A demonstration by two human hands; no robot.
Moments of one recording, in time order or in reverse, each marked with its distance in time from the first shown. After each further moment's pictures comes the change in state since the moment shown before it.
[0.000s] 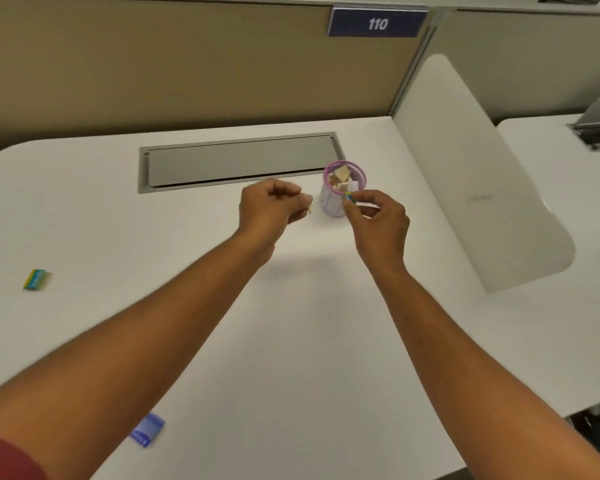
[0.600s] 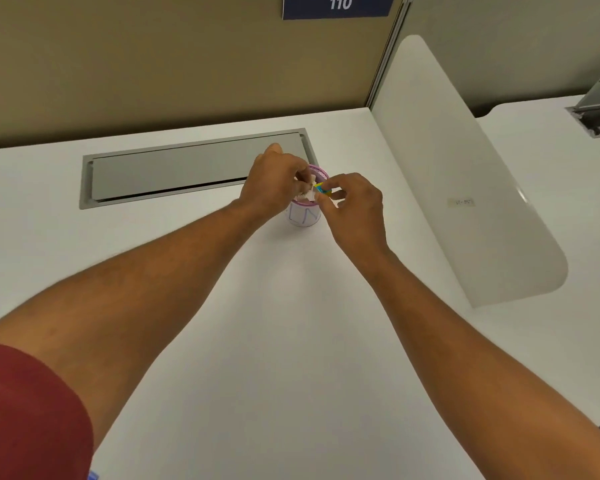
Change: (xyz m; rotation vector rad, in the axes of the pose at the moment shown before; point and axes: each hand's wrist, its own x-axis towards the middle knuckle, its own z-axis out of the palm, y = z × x) left_hand 0.117 -0.010 0.100 1.116 -0.163 0.551; right_hand 0.083 0.032 -0.011 -0.220 -0.141 -0.250
